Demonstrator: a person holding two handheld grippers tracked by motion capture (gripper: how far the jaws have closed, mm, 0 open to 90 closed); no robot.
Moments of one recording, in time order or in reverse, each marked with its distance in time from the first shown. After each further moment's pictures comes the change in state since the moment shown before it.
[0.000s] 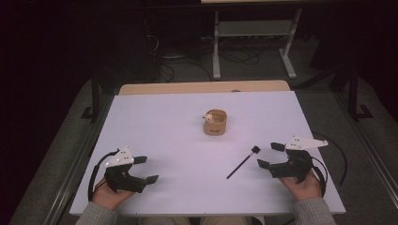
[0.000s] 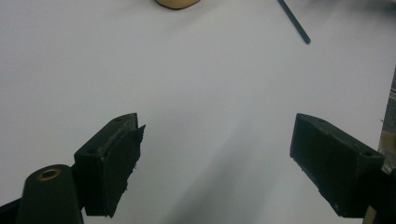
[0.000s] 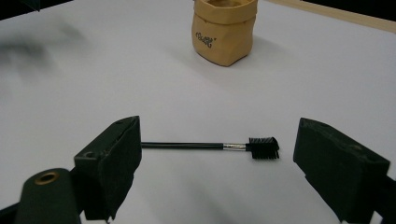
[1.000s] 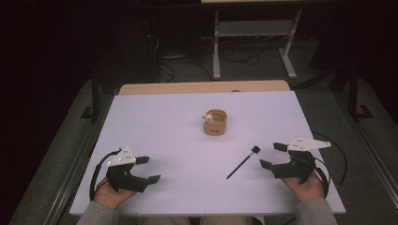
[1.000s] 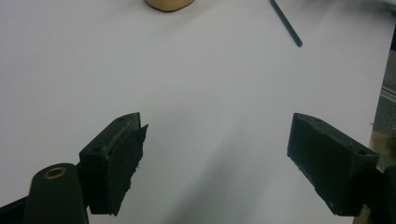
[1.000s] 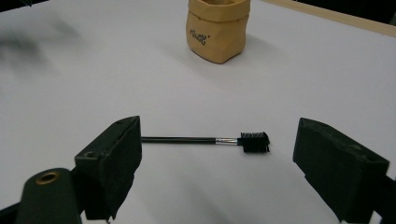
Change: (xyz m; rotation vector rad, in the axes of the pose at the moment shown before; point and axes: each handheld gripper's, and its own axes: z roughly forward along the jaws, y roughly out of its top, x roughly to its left) left arm -0.005 0.006 0.003 0.012 -0.022 0.009; right arm -0.001 -0.002 -0.006 0.002 -0.024 -0.013
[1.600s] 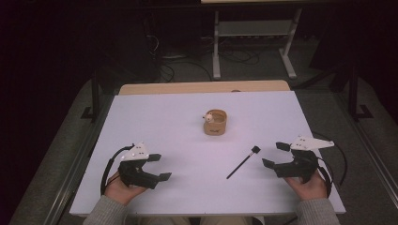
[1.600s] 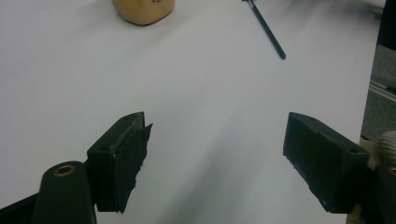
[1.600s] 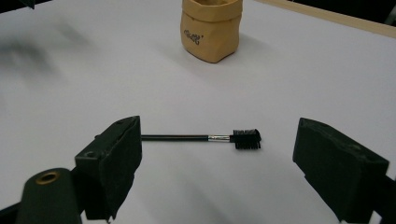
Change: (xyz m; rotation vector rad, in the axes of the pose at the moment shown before) left arm -0.011 0.027 0.023 0.029 -0.048 0.030; right arm -0.006 -0.001 -0.004 -0.002 -0.007 0.002
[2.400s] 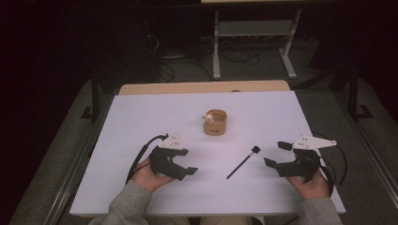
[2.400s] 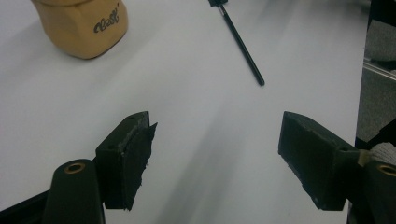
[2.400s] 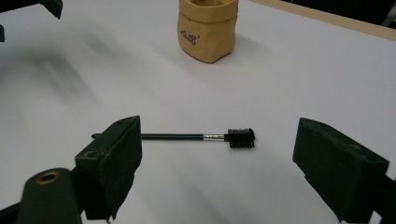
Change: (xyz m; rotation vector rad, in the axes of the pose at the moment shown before) left arm -0.021 0.059 0.057 0.110 -0.083 0.083; right arm -0.004 0.000 -0.003 0.000 -0.004 -0.002
